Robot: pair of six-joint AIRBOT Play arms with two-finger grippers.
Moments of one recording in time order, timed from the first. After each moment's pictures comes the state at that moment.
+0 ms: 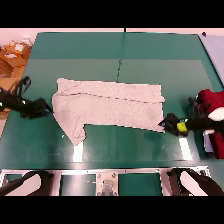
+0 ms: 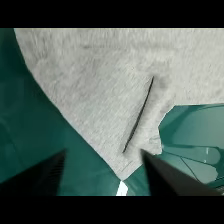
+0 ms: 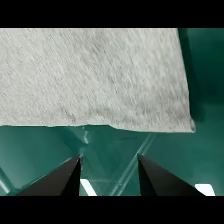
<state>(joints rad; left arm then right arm) 0.31 -1.16 0.91 1.06 -1.35 -1.33 -0.30 -0.92 0.51 -0.99 1.16 1.60</state>
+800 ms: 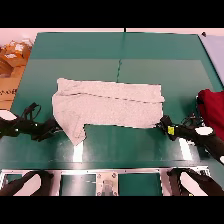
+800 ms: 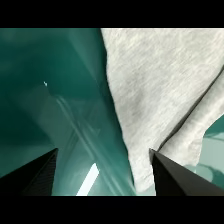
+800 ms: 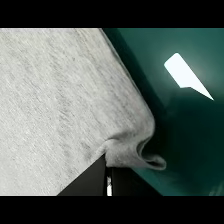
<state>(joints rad) 0.31 -1.06 0.51 1.01 -1.10 -1.41 -0.24 -0.94 0.25 -0.66 0.64 1.54</state>
